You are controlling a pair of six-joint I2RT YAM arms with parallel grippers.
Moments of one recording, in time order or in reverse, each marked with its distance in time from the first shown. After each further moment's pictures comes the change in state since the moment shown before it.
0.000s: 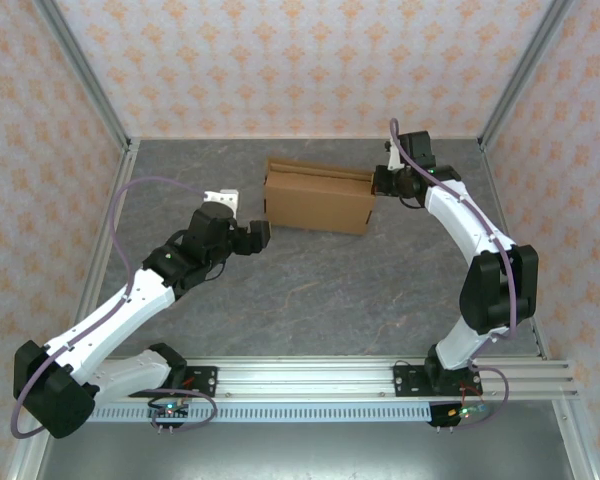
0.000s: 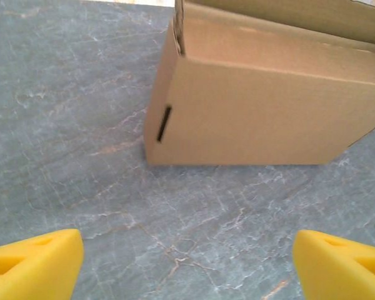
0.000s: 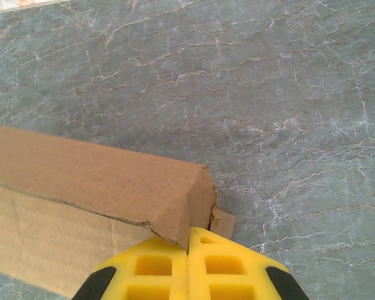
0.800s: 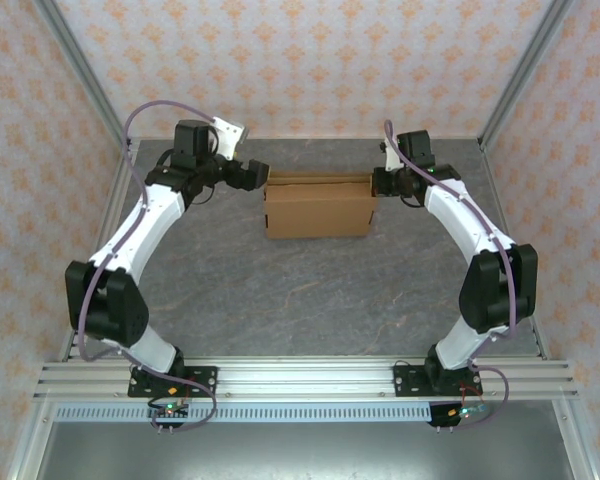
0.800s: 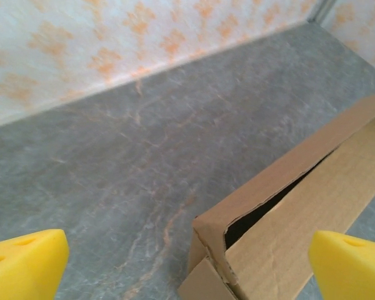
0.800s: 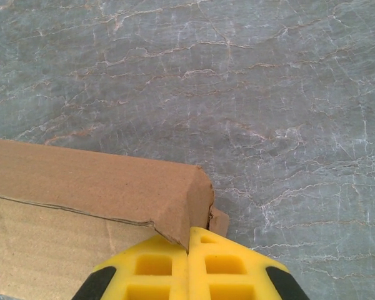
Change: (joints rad) left arm 0.389 0.541 0.547 -0.012 0.612 0.474; right arm 0.001 0.010 0.015 -0.013 -0.015 -0.122
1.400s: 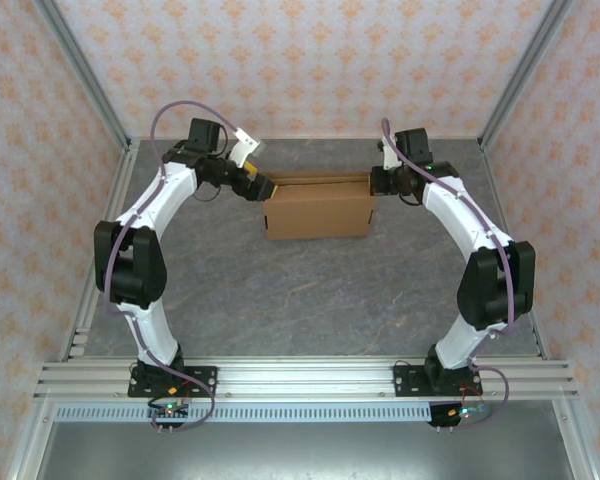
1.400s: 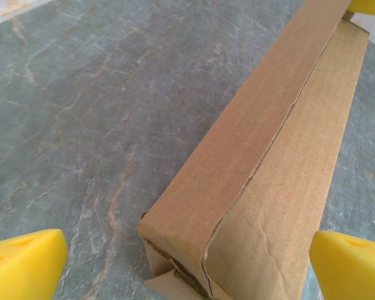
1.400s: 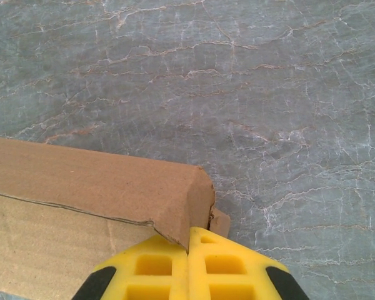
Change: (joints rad) left arm 0.029 0.266 0.192 -0.235 0.306 0.281; right arm 0.006 0.020 0.028 -0.018 0.000 -0.014
